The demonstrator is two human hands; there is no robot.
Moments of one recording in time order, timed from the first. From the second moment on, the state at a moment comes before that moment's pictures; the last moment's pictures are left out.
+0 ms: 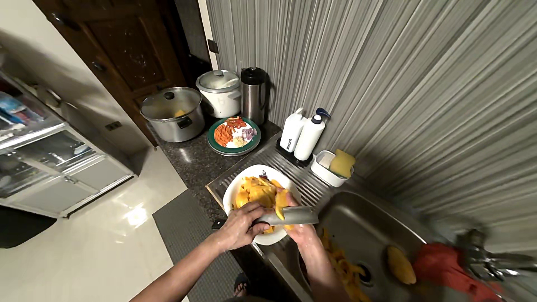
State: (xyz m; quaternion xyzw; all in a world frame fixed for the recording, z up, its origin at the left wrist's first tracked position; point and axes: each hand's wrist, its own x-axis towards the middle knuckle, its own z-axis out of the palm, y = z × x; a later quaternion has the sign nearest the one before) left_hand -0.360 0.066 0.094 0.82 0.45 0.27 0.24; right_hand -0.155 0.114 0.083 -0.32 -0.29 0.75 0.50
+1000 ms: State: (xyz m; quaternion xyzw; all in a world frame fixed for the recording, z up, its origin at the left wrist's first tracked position) left_hand -0.403 0.115 0.128 0.85 0.45 0.17 -0.22; right_hand -0.141 0.131 0.062 -0.14 0.08 0.91 0.38
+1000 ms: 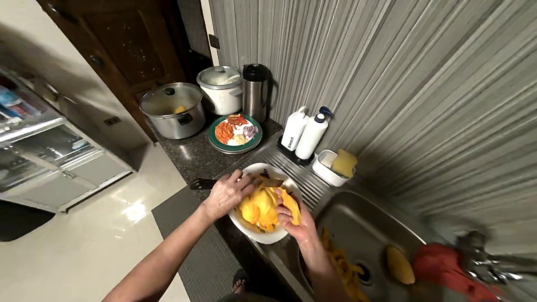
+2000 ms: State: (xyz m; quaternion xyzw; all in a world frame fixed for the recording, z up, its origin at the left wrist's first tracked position) left_hand -0.338 0.075 0.080 0.84 0.42 0.32 0.14; right_hand -0.149 0.139 0.078 -0.14 -0.14 0.84 0.50
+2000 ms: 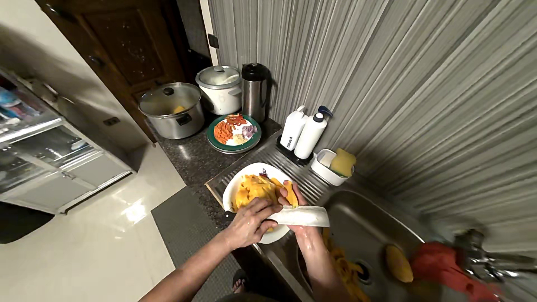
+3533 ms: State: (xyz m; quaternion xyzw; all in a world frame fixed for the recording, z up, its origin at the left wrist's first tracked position) left_hand -0.427 0.110 0.124 0.83 0.49 0.15 -0.20; right_hand -0.158 0.197 0.085 -0.58 -0.79 0.21 0.05
